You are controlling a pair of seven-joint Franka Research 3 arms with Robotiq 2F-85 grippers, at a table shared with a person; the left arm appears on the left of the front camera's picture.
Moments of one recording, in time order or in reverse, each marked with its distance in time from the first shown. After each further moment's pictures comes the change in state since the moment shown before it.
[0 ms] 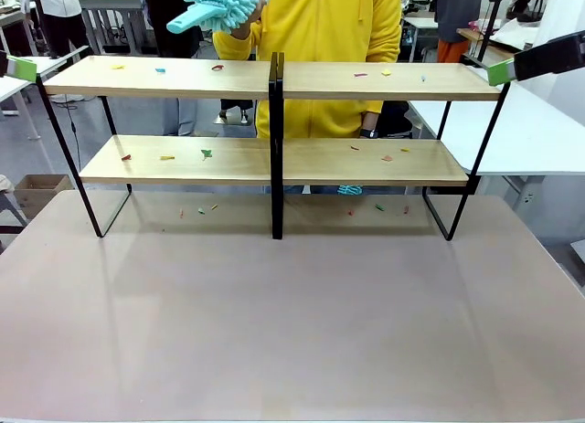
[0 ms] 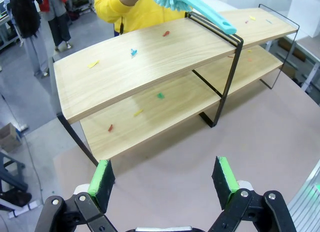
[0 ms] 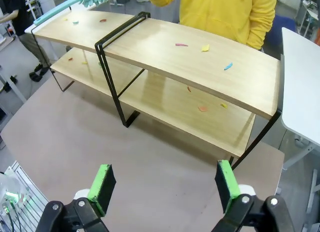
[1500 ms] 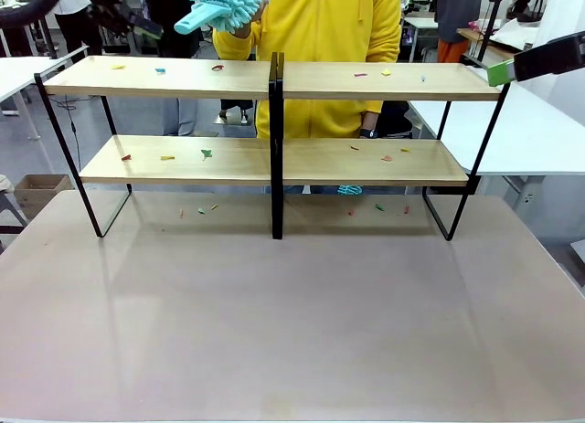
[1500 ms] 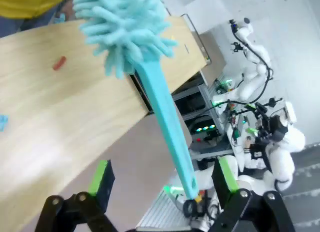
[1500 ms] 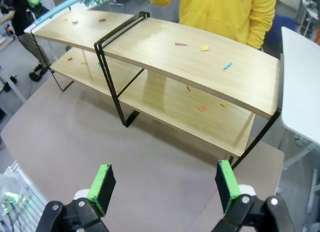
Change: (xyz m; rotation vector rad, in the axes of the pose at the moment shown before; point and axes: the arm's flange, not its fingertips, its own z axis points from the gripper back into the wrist) left arm 0.155 0.062 -0.228 -0.705 0.331 0.589; right arm 0.000 -0.001 0.000 -0.001 0.001 -0.001
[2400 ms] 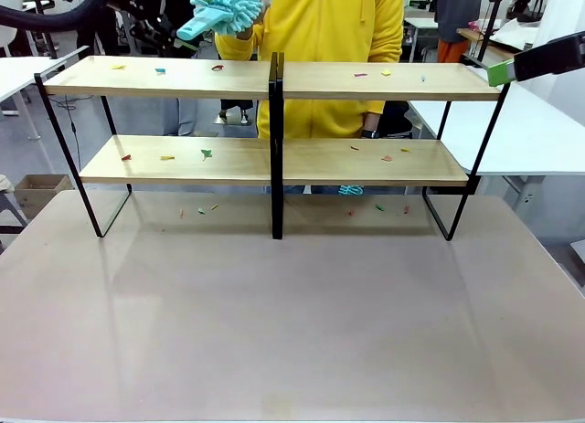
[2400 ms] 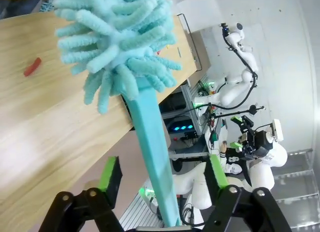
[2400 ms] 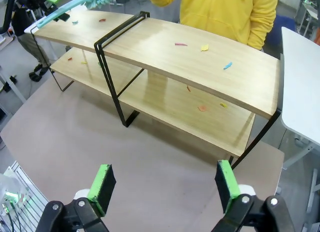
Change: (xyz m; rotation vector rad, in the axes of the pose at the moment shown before) left arm 0.013 0.004 -0.044 -0.078 0.024 0.121; right arm 0.000 0.000 0.000 0.000 0.000 0.000
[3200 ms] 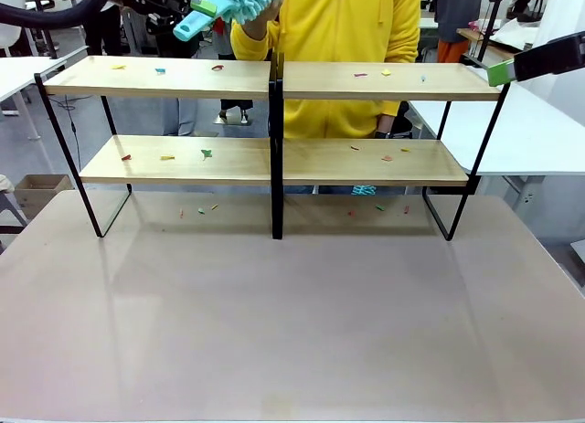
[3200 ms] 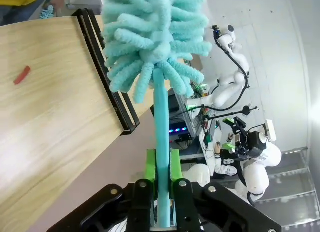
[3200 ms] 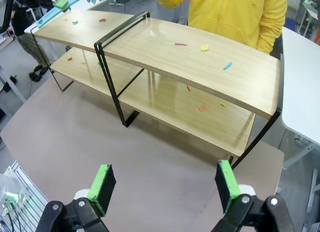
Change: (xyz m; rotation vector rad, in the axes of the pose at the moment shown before) left arm 0.001 -0.004 -0.002 -0.038 -0.011 -0.014; right arm 0.000 0.000 0.000 0.000 0.000 0.000
